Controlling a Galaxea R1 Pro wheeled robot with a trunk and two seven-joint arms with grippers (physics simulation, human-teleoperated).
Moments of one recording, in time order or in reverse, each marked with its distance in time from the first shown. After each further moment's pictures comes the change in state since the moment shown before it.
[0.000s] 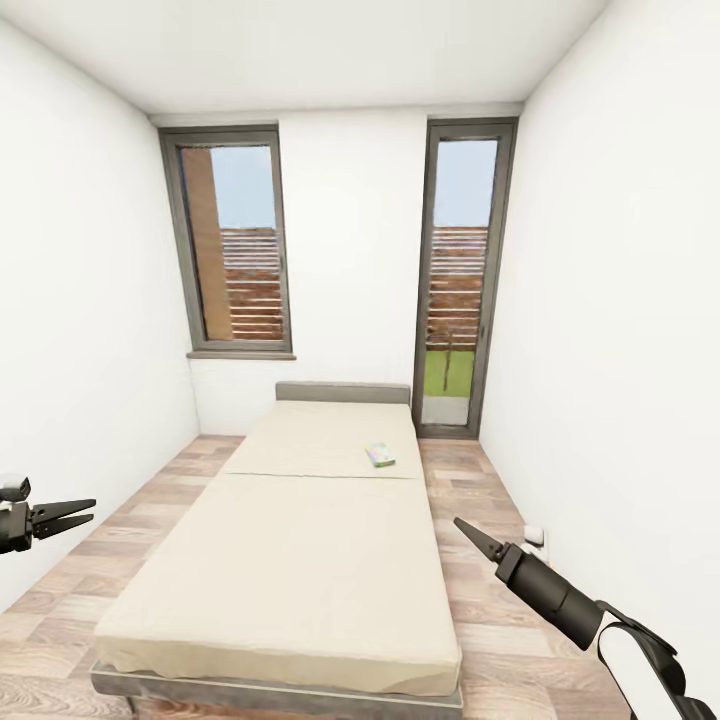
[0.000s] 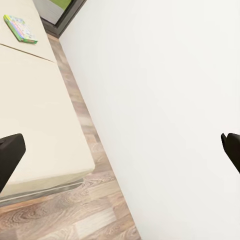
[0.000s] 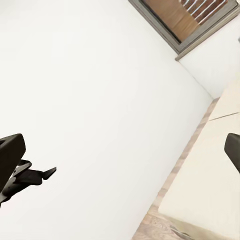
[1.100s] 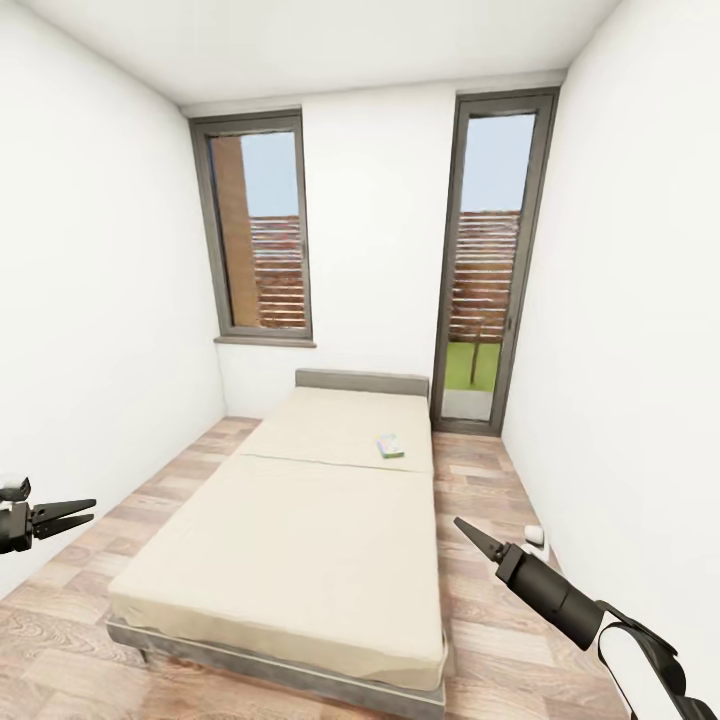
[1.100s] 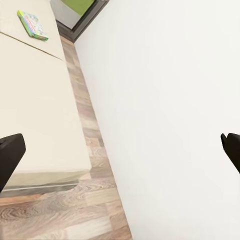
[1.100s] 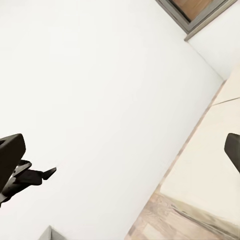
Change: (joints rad) left arm 0.000 -0.001 0.000 0.000 0.000 0.000 0.000; right arm 0.000 0.000 -0.002 0.001 0.000 0.001 0.000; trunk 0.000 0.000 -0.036
